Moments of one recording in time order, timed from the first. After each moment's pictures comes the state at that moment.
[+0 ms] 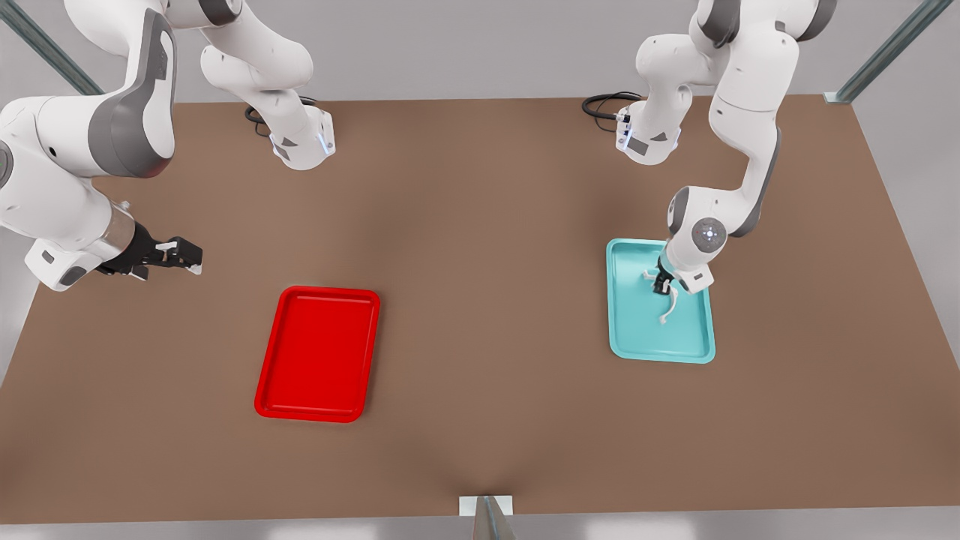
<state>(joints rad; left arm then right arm) -0.09 0.30 -0.02 -2.47 0.08 2.64 -1.45 0.02 0.19 -0.01 -1.36 0.00 1.48 -0.09</state>
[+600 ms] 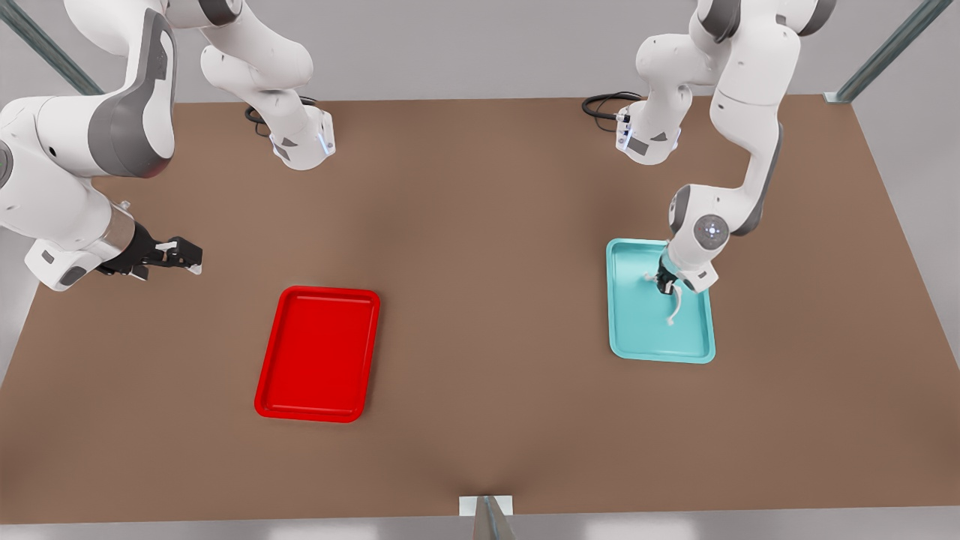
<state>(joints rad) -0.09 0.26 -0.02 -2.47 0.08 2.65 -1.52 0.02 0.19 -0.01 -1.36 0.00 1.48 -0.09</state>
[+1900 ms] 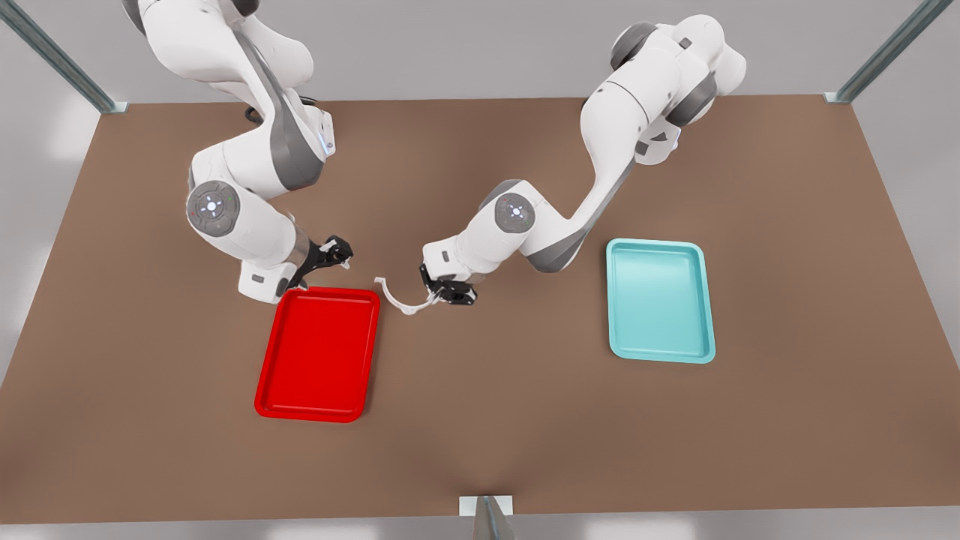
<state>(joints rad) -0.57 0.76 -0.31 -1.16 -0.08 2.30 -0.17 0.11 0.23 0.26 -1.58 0.10 1.73 -0.11</state>
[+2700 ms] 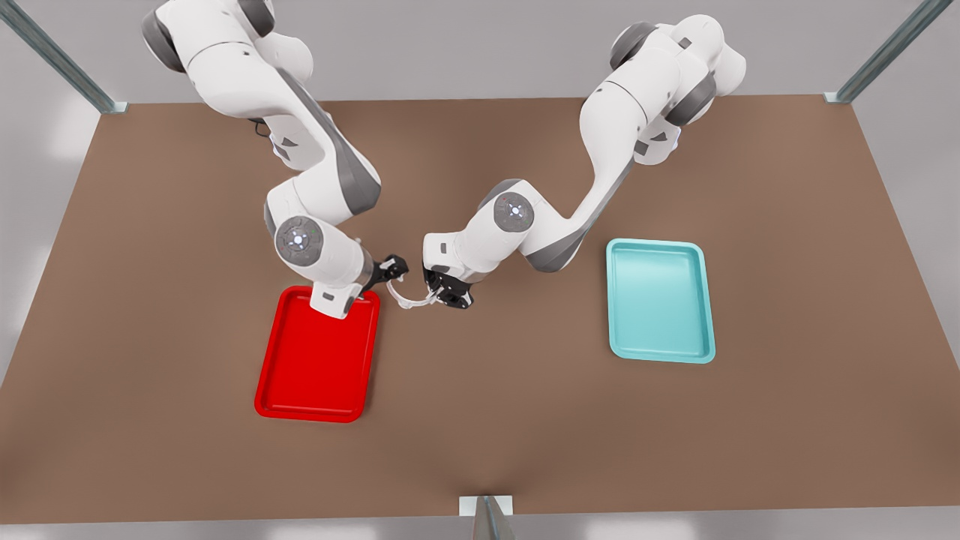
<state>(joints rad) -0.57 0.76 -0.30 -1.16 -0.08 2.30 0.07 0.20 0.38 0.31 -1.57 0.10 1.86 0.08</state>
